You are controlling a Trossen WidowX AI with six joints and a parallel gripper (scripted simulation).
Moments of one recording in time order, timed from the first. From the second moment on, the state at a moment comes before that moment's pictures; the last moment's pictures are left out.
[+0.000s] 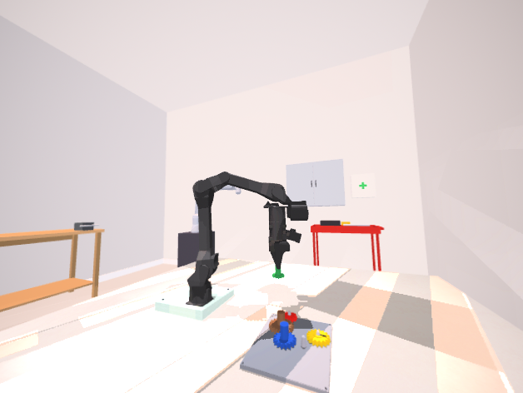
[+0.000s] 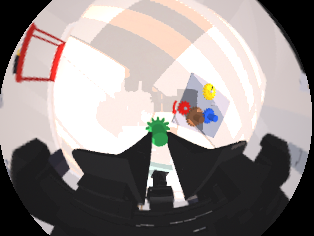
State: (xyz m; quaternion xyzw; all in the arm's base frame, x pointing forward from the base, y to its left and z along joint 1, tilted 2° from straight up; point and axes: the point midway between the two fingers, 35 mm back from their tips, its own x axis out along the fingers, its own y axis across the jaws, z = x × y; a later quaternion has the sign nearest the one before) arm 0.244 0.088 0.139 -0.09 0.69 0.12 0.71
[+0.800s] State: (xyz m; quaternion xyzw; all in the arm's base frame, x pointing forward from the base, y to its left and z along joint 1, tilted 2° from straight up) arm 0.235 0.082 0.182 -0.08 0.69 0.12 0.70
